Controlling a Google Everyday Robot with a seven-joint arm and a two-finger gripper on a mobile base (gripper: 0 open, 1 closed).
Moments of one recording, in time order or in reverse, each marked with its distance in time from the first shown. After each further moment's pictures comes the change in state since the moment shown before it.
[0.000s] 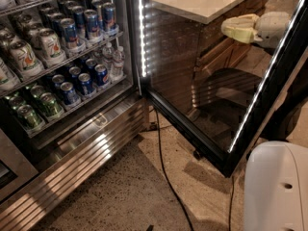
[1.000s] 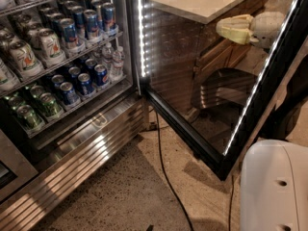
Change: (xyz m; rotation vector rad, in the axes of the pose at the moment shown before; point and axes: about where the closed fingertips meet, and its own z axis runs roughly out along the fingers) arm -0.007 0.016 0.013 -0.075 -0.031 -0.004
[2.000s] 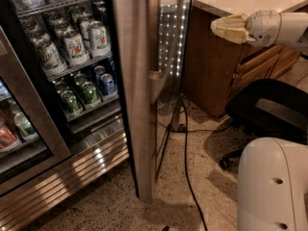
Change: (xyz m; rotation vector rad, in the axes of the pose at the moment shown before) arm -0.011 0.013 0.012 -0.065 -0.020 -0.002
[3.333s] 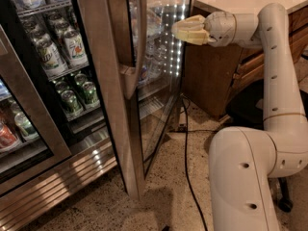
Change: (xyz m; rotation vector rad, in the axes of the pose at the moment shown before) arm -0.017 0.035 0.109 -0.273 -0.181 -0.028
